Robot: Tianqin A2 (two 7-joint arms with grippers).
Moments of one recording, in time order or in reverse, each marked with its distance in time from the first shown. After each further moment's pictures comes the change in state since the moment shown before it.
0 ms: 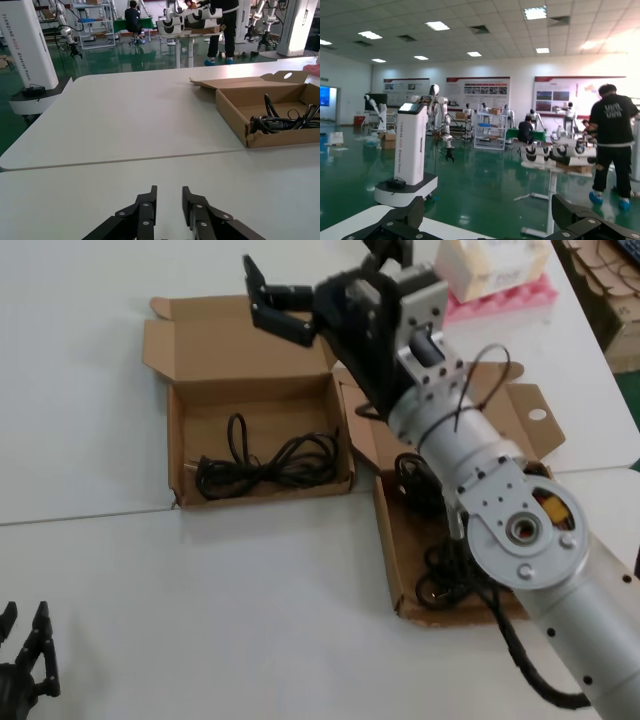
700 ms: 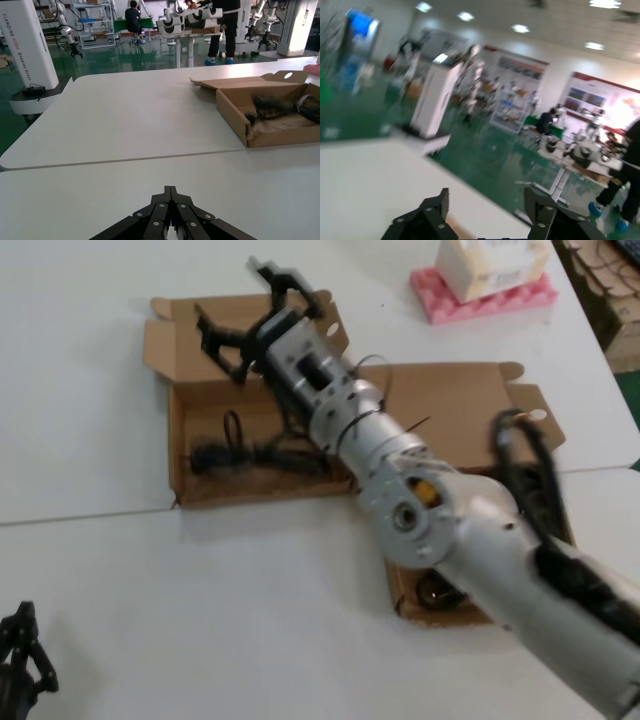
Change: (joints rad) left arm 0.000 0.000 0.000 0.000 0.000 0.000 0.000; right arm 0.269 -0.093 -0.446 -0.452 -0.042 0.165 0.000
